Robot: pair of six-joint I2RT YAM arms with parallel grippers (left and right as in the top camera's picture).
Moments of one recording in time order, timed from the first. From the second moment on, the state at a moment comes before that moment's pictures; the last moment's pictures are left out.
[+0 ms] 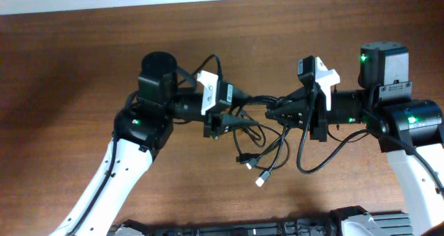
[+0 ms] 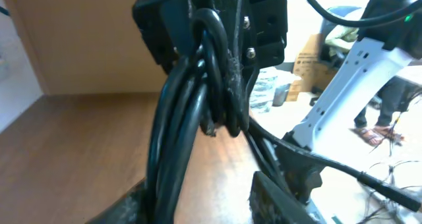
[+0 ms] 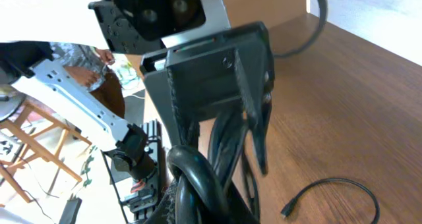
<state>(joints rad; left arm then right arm) -0.43 1.32 1.07 -0.07 1.28 0.31 0.10 1.16 1.32 -0.99 -1.23 -0.51</state>
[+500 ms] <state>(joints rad) -0.45 1.32 1.07 -0.07 1.22 0.30 0.11 1.16 1.32 -0.99 -1.17 -0.52</state>
